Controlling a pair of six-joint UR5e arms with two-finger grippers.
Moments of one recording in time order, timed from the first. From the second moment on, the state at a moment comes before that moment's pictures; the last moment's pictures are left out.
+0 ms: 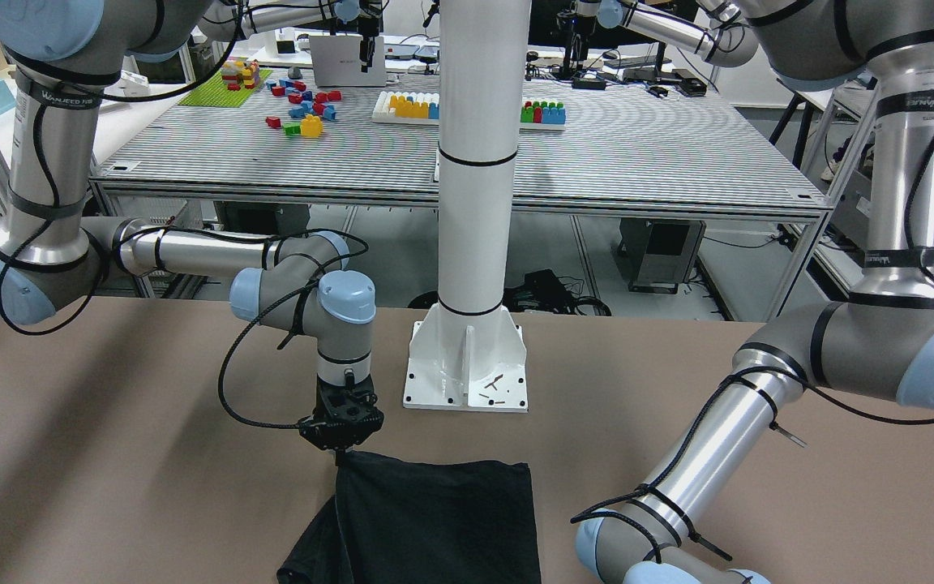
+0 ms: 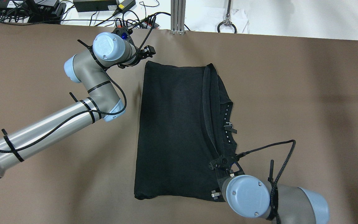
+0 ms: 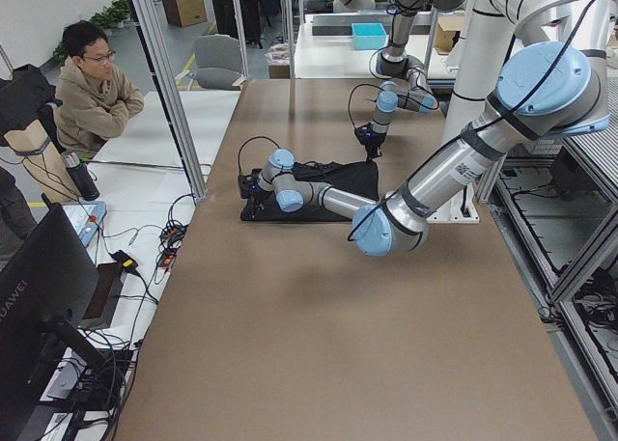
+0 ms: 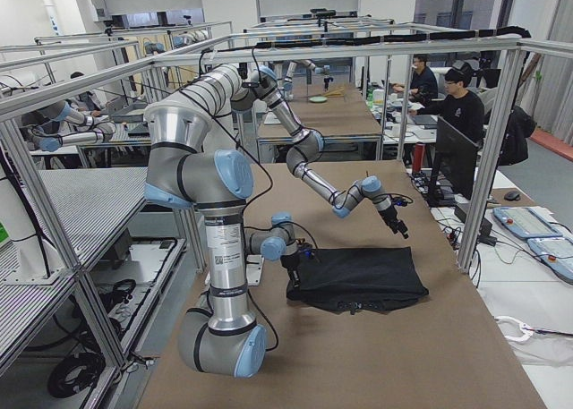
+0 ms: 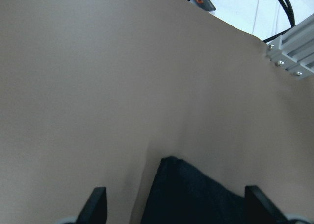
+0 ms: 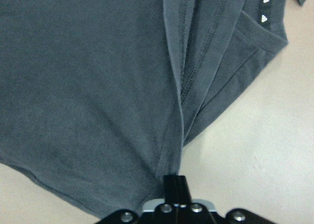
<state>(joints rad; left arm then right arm) -0.82 -2.52 -0.92 -2.34 -1.69 -1.50 0.28 -1.24 2.08 -1.71 1.57 1.04</state>
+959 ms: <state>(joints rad) -0.80 -2.51 -0.96 -2.33 -1.65 -1.52 0.30 -1.31 2.12 -1.71 1.66 1.21</state>
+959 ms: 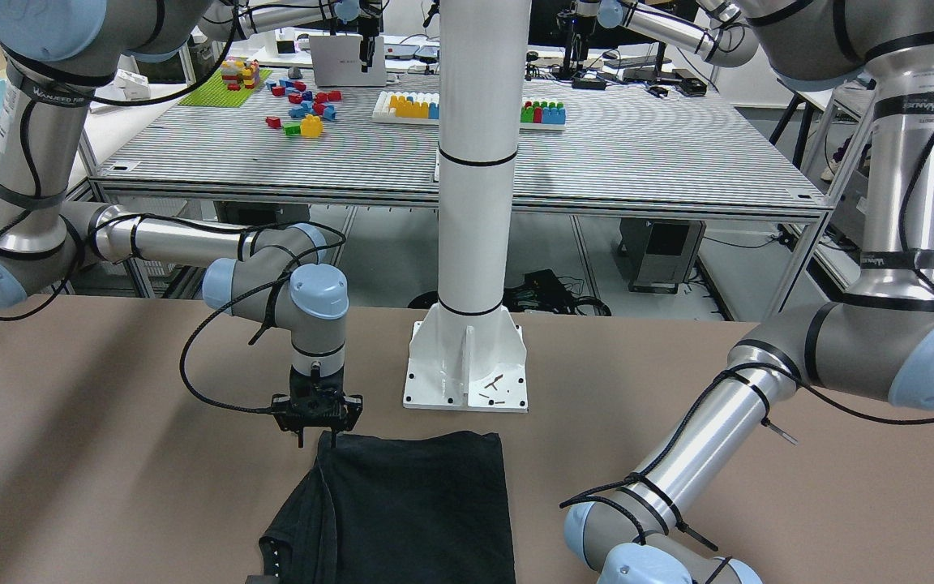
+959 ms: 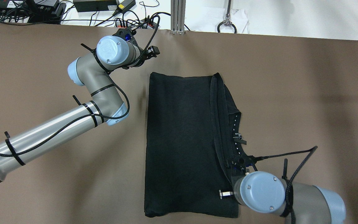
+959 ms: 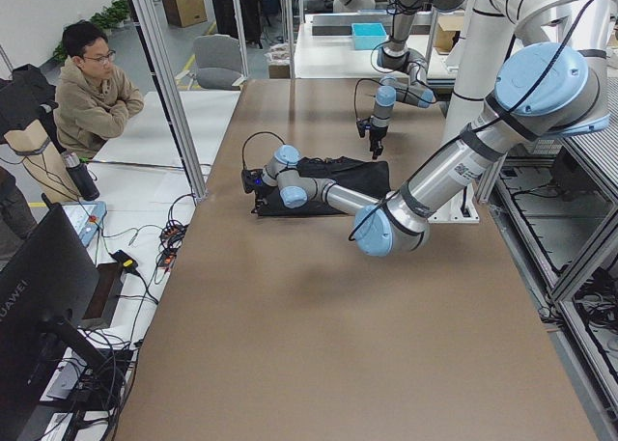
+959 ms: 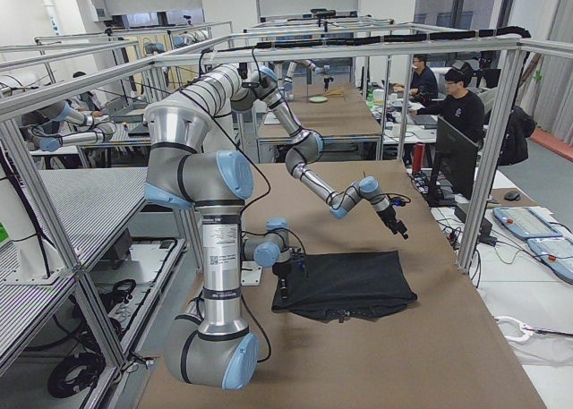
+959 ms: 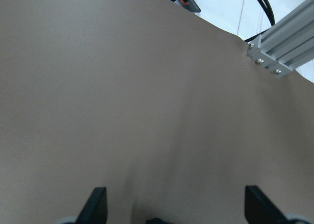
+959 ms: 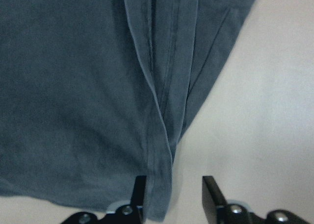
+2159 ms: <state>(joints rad) -0.80 -2.50 -0.97 -2.33 -1.65 -1.52 0.43 -1.14 1.85 -1.70 1.66 0.96</state>
